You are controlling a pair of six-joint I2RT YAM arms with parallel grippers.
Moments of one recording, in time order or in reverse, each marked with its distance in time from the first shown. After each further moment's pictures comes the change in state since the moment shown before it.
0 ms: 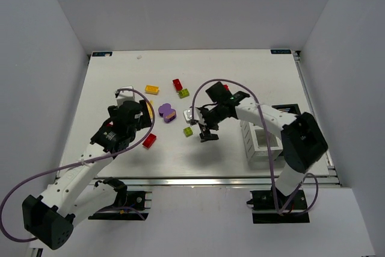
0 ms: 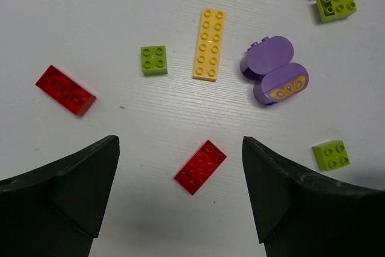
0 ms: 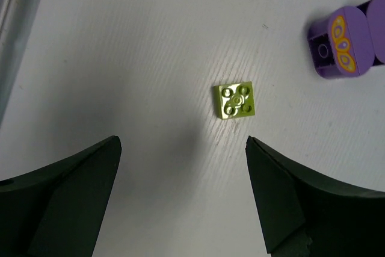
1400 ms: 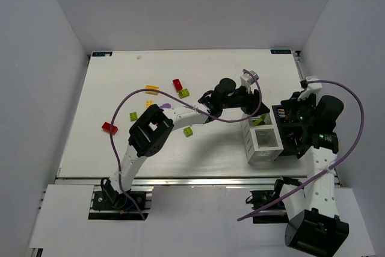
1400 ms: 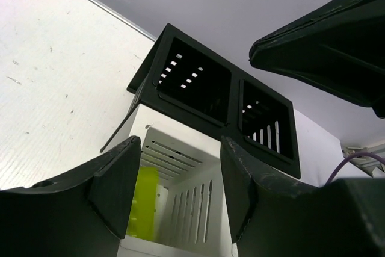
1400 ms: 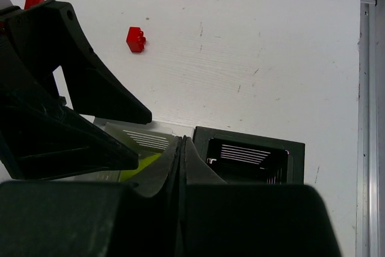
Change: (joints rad) left arm -0.407 1.324 0.894 0.995 1.015 -0.036; right arm -0.971 -0.843 -0.487 0.398 0.168 0.969
